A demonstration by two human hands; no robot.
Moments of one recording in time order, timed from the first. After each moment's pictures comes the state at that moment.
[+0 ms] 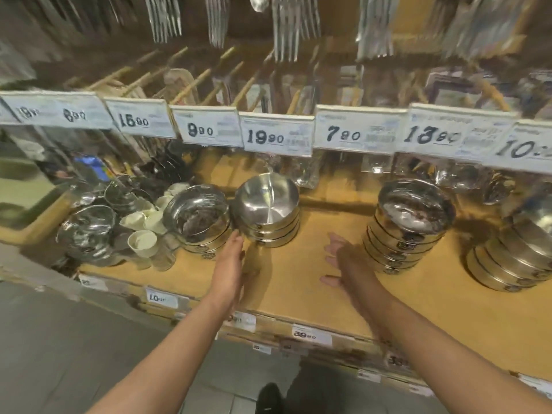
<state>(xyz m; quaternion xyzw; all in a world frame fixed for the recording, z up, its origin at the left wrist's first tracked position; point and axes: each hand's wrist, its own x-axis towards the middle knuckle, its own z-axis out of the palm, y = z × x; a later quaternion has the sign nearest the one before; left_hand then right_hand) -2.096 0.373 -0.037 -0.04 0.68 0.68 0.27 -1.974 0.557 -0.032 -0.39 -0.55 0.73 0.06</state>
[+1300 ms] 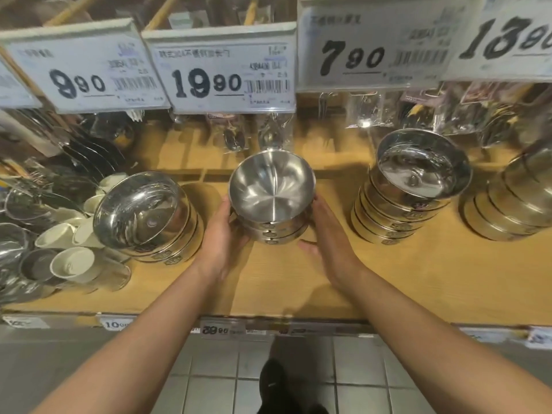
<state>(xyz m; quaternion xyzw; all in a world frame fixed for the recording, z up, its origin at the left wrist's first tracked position) -2.151 0.428 -0.069 0.04 0.63 0.68 0.37 -2.022 0.560 -0.079 -0.33 -0.53 0.77 0.15</state>
